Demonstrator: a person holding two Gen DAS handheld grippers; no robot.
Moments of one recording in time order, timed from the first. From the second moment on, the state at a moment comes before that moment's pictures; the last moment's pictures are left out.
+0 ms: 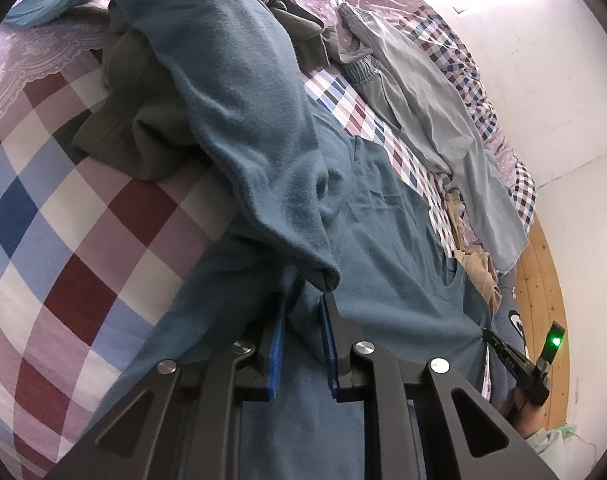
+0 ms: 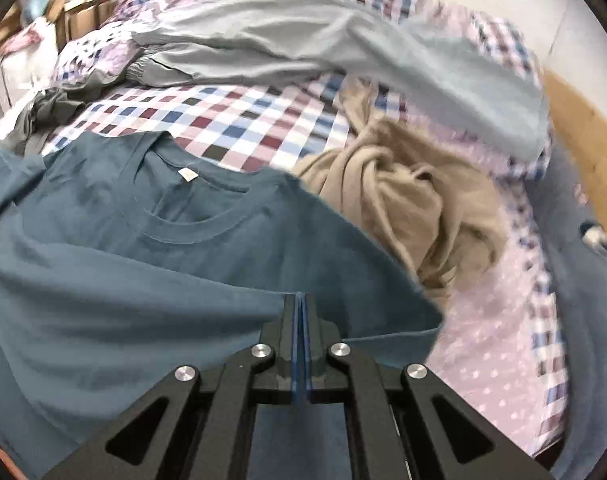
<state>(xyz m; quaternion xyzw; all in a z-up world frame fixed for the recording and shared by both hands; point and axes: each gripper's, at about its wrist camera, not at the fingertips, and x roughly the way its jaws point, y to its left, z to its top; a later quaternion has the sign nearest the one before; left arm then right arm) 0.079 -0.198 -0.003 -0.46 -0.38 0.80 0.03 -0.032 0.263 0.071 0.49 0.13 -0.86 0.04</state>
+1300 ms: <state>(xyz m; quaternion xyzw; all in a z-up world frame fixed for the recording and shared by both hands) 0.074 -0.203 -0.007 -0.43 -0.41 0.80 0.03 0.152 0.301 0.041 0.53 0.17 -0.83 -0.03</state>
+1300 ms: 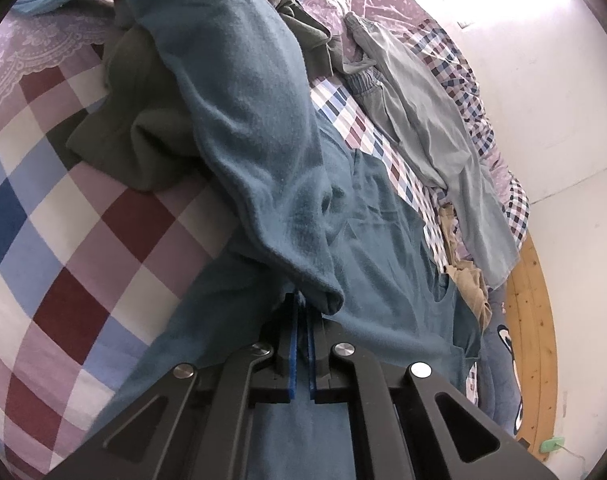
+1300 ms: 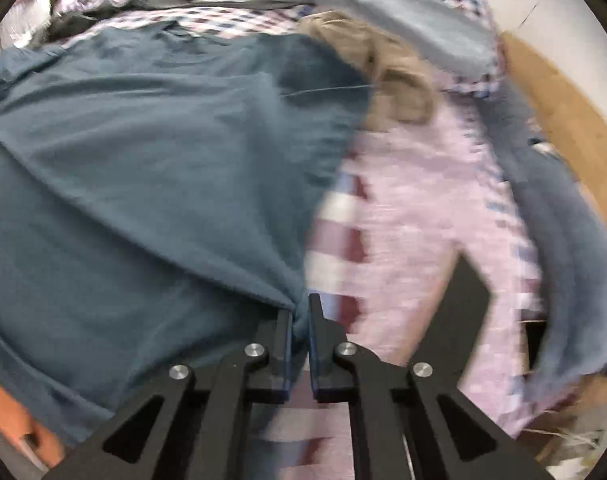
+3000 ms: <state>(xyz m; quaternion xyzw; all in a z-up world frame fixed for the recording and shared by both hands) 0.075 -0.193 -0.006 -0.46 -0.35 0.82 0.01 -0.029 0.341 0.068 0.47 -0.01 -0.88 -0.05</state>
